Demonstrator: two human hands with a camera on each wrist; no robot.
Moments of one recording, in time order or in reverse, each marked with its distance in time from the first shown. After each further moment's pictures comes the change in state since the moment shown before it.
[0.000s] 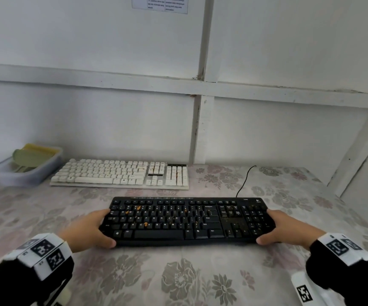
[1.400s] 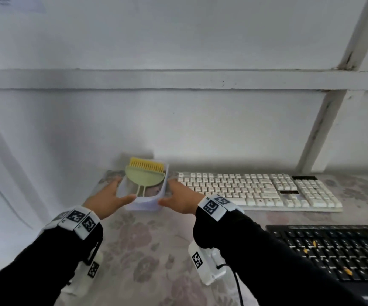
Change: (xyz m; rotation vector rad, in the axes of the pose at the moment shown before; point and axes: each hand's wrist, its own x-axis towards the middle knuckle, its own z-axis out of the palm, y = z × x) left_hand 0.115 -0.251 -0.254 -0.090 0.194 -0.022; right_hand 0.146 -0.533 0.281 0.045 -0.121 -0.454
